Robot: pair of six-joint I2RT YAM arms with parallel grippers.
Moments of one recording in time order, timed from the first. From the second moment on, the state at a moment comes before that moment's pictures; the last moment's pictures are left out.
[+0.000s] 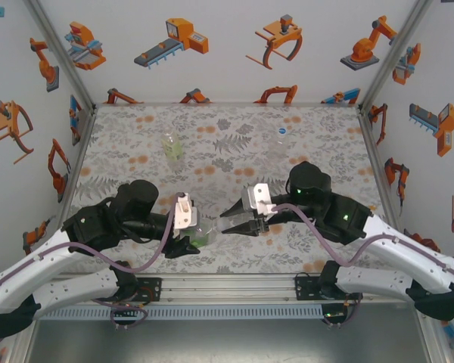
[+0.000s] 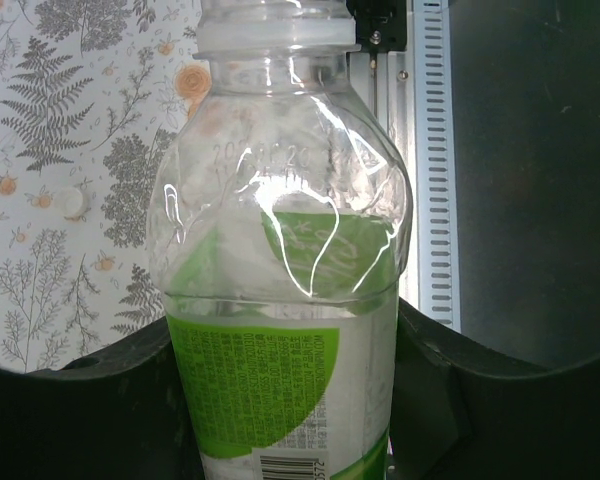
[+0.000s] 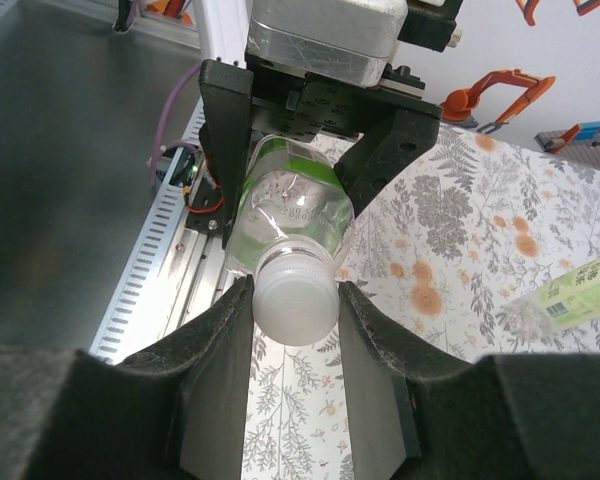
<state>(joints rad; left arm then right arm) -1.06 0.80 1.01 -0.79 0.45 0.31 1.05 0.95 1.09 -0.33 -0.67 -0.37</state>
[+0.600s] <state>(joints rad) -1.07 0.79 1.03 -0.79 0.50 0.31 1.05 0.94 1.06 -0.22 -0.76 -0.28</state>
